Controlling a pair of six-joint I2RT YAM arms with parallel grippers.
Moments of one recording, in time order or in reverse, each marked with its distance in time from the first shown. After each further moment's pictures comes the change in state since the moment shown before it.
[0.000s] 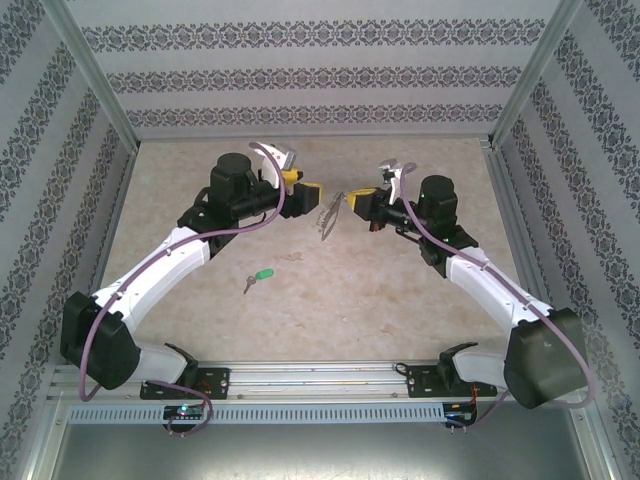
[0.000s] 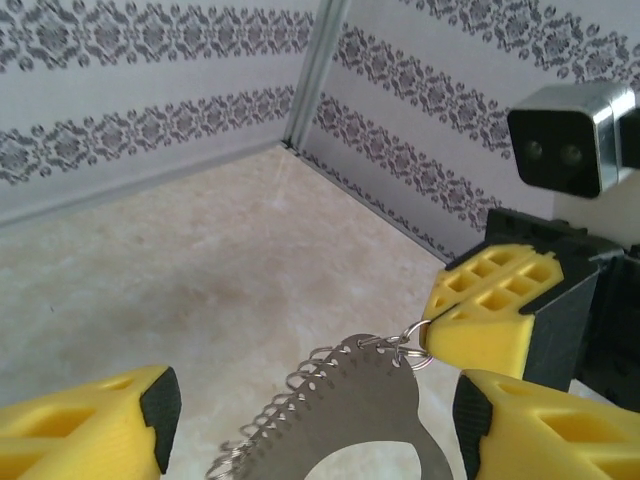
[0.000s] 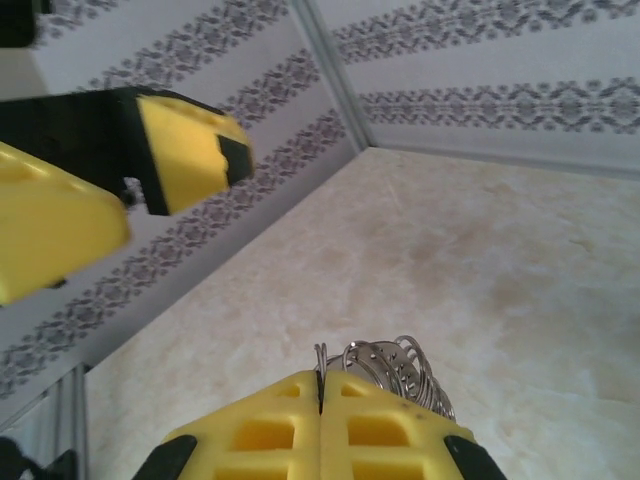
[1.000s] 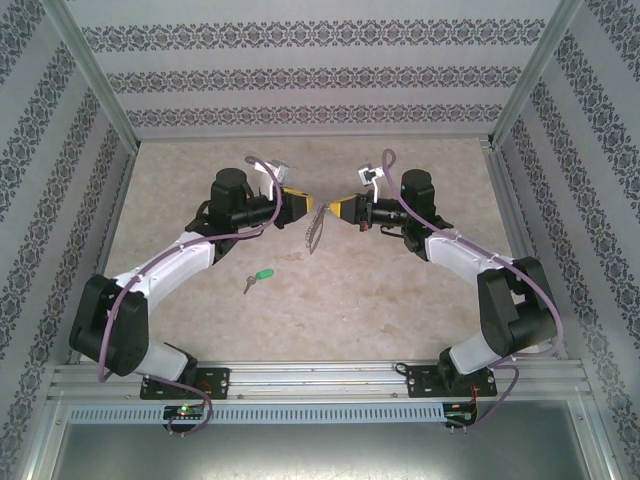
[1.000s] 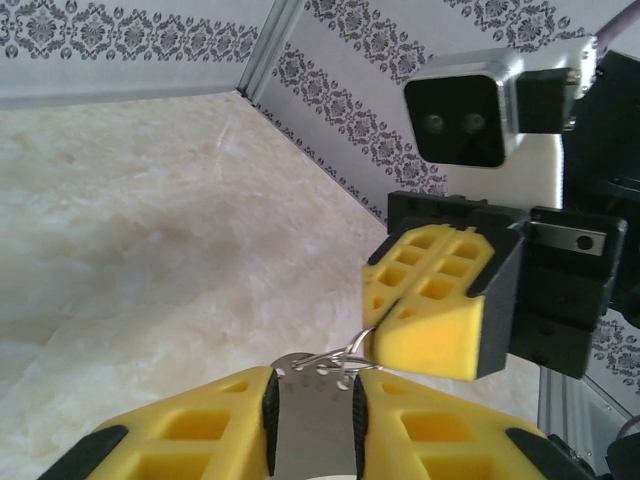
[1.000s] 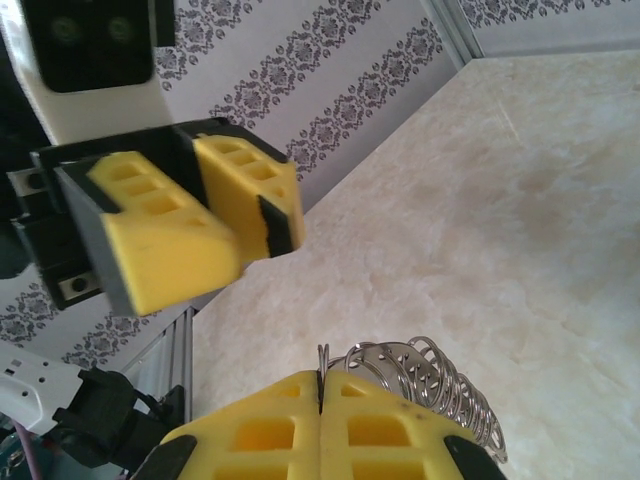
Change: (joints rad) left arm 0.089 0.082 -0.196 0.275 0.218 -0.167; right arm 0.000 0.277 0.055 0.169 -0.242 0.119
